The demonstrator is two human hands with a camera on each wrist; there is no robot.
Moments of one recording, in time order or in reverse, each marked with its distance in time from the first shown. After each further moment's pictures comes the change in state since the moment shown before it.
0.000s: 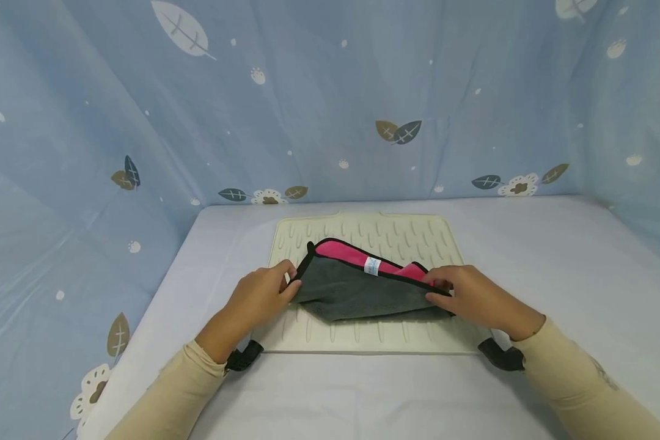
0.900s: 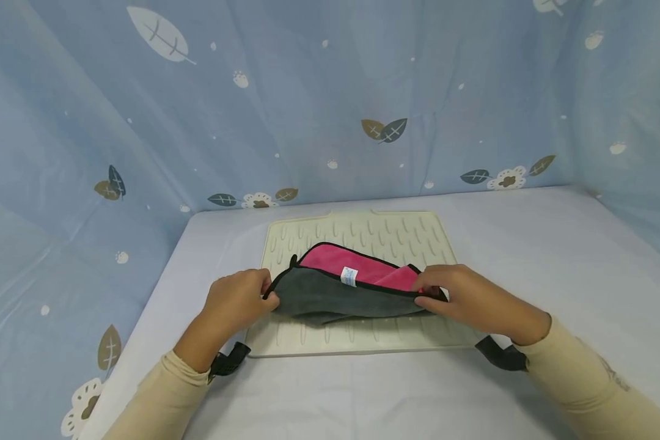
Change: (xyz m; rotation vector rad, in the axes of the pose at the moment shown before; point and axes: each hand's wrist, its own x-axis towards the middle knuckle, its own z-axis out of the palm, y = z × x) left_hand -0.008 0.000 -0.022 0.155 -0.066 -0.103; right_hand -0.015 -0.025 -0.011 -0.010 0.038 -0.221
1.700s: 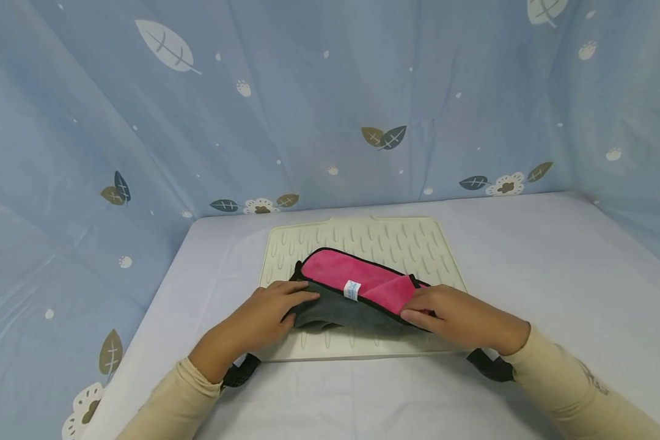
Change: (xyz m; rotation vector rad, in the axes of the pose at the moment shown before) left_hand -0.004 0.014 0.022 -0.062 -0.094 0.392; right_hand 0.000 0.002 0.021 0.031 -0.122 -0.030
